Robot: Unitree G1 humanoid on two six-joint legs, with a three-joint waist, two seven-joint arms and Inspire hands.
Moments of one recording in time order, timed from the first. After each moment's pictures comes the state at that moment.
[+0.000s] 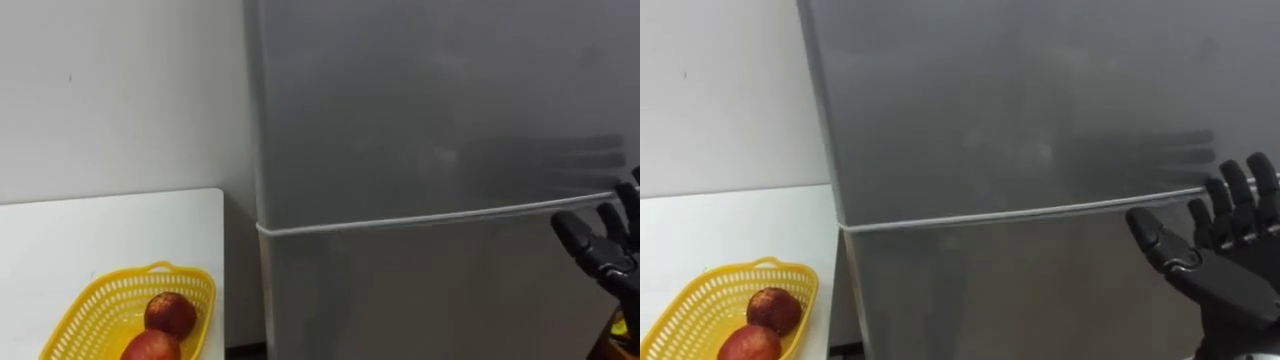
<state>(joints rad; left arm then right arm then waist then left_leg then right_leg) 0.30 0.20 0.06 0.98 0.32 0.04 0.05 0.04 -0.31 -0.26 -0.24 0.82 -0.13 -0.09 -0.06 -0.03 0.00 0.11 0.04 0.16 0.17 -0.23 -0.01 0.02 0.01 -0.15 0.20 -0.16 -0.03</state>
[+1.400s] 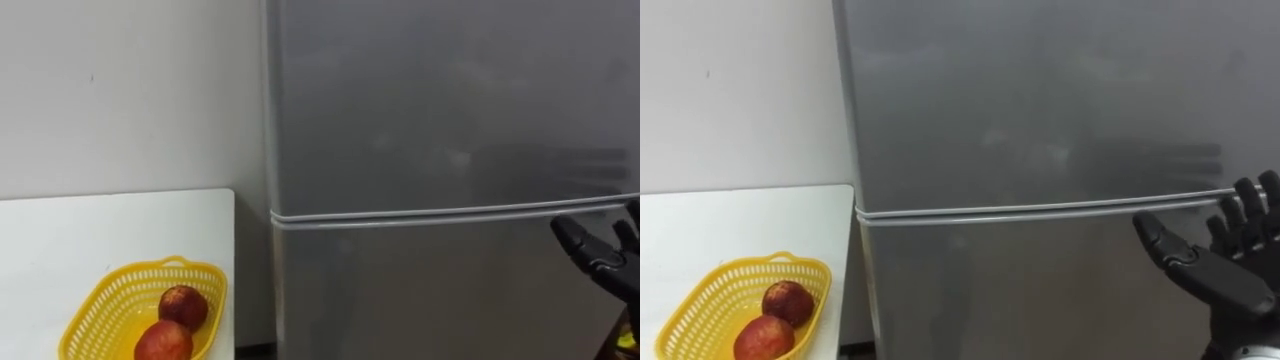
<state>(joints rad) 0.33 0.22 0.02 1.00 0.32 0.05 0.06 0.00 -0.31 -0.27 -0.17 0.64 -0.11 -0.30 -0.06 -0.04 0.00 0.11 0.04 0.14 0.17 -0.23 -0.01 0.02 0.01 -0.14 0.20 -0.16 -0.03</state>
